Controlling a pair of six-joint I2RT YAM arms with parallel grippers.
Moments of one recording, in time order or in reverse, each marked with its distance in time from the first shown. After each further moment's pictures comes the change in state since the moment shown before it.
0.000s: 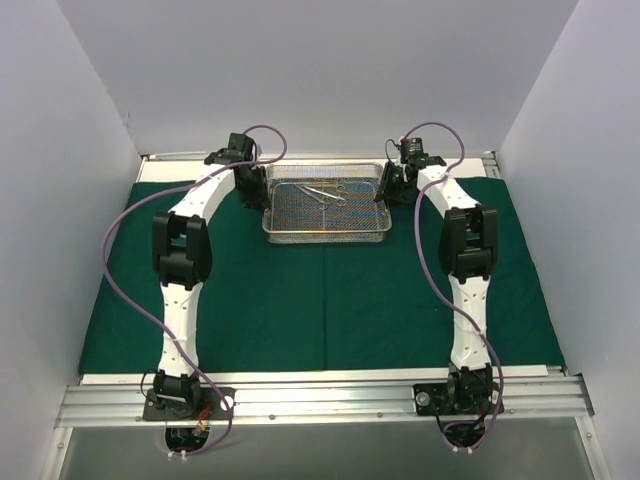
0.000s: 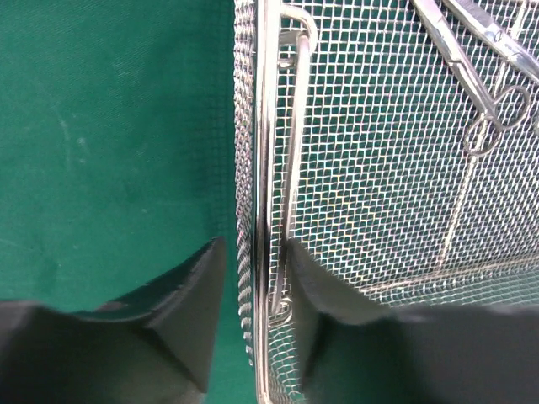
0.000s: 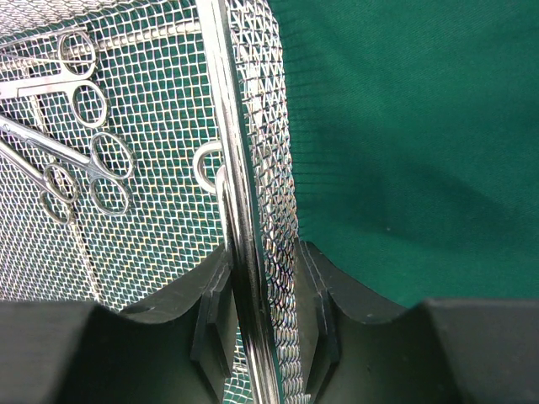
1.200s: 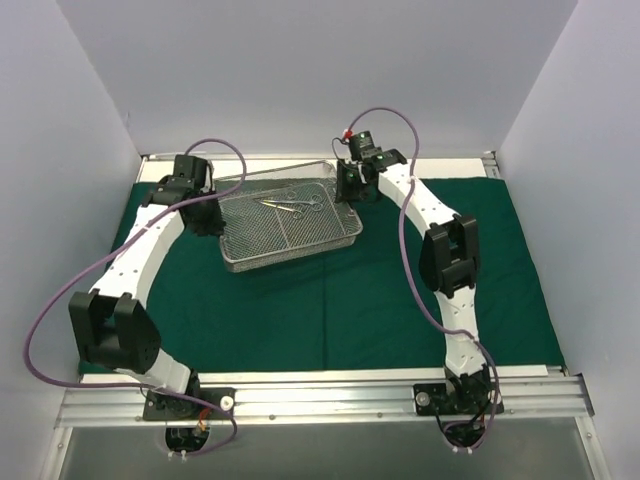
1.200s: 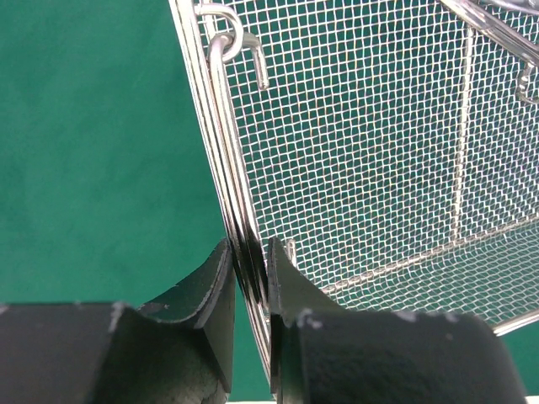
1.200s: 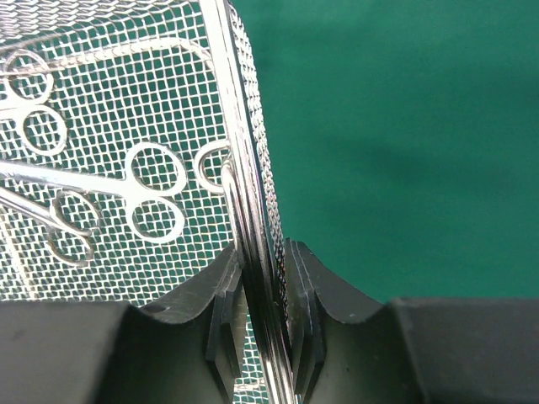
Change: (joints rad) left arm 0.048 -0.732 -0.604 -0.066 -0.155 0.033; right arm 0.263 -0.106 0.088 -0.124 0.098 -0.049
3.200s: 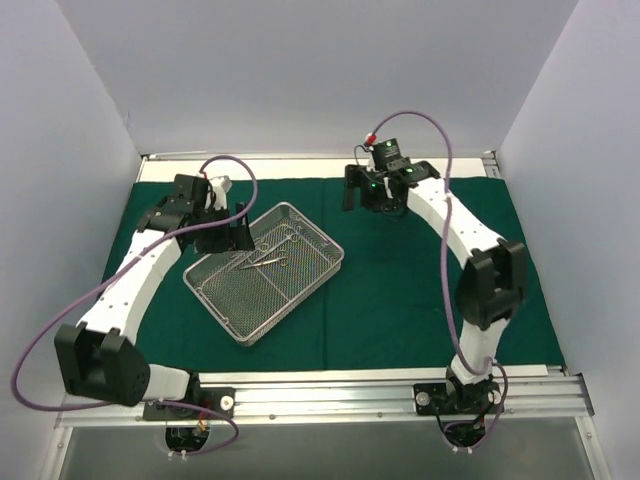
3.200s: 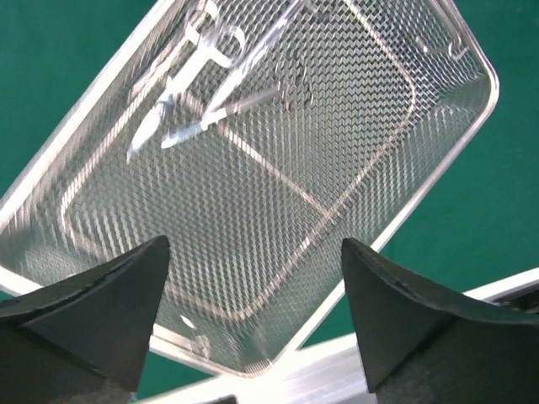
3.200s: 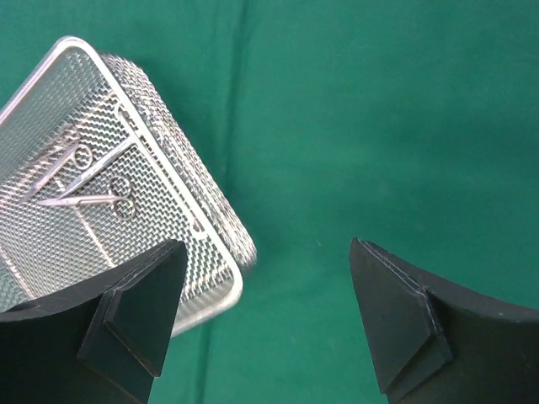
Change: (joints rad) left arm -0.040 -0.262 -0.240 0.029 0.209 0.043; right arm 0.018 -0.359 -0.381 0.040 0.019 0.012
